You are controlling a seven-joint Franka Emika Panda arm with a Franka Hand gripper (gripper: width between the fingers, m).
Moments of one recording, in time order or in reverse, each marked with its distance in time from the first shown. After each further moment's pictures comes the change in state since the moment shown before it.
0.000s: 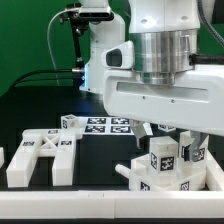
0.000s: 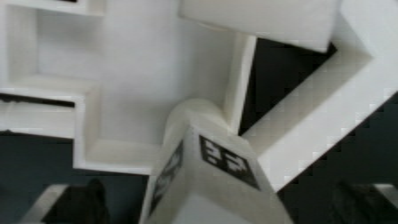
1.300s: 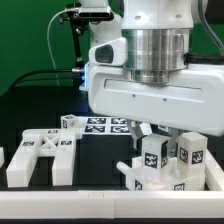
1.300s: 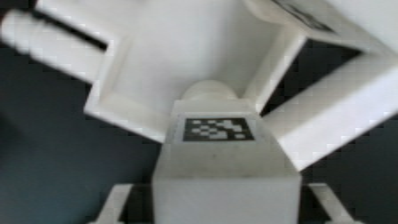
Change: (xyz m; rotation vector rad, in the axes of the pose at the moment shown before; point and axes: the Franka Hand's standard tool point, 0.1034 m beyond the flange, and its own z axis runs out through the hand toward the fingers) arm 0.008 0.006 -0.002 -0.050 0.013 0.296
